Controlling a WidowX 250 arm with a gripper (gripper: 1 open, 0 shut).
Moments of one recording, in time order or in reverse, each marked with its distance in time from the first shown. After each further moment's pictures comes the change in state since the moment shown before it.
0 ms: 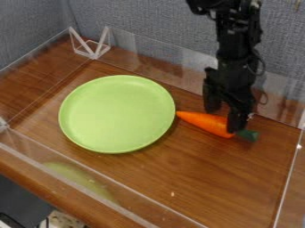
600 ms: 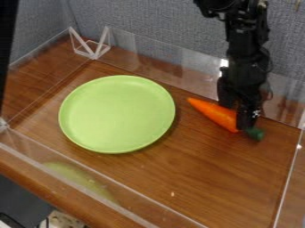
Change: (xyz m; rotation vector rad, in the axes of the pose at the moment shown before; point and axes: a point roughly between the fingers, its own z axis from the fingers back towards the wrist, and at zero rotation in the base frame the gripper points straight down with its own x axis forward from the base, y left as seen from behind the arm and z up) arm 0.017 0.009 -0.009 -0.033 -0.006 -0.152
